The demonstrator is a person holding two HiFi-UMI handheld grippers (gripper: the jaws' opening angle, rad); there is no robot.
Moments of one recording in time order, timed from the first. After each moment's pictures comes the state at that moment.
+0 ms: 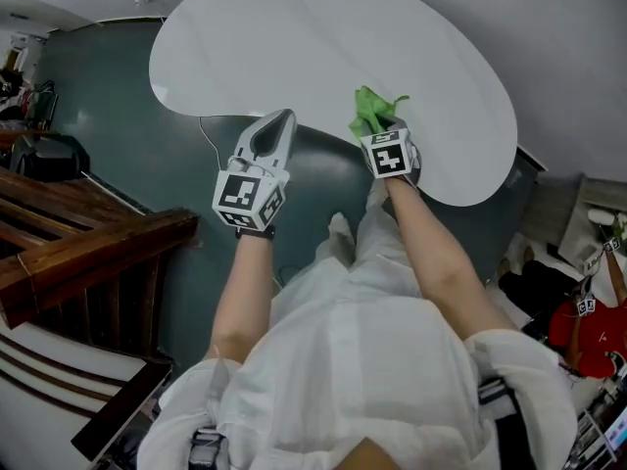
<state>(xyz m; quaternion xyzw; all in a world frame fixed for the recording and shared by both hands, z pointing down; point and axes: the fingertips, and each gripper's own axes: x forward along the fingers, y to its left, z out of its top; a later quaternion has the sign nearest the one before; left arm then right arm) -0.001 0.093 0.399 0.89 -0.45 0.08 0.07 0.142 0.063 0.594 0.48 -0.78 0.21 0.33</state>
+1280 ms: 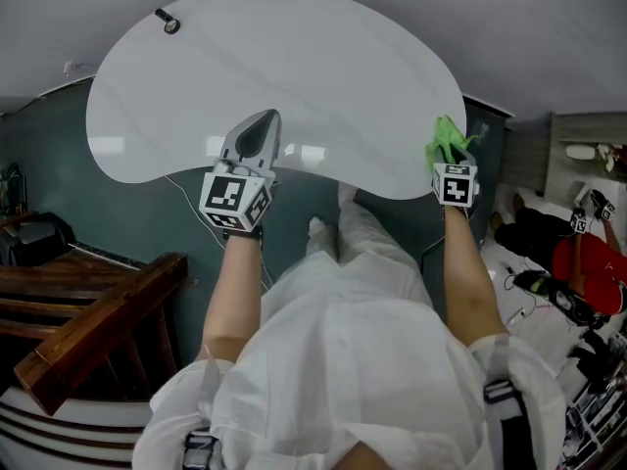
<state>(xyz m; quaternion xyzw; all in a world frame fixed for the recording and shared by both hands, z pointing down) 0.142 0.033 0.425 0.93 -0.33 0.09 0.09 0.489 0.179 0.623 0.66 -0.58 0.27 0.38</state>
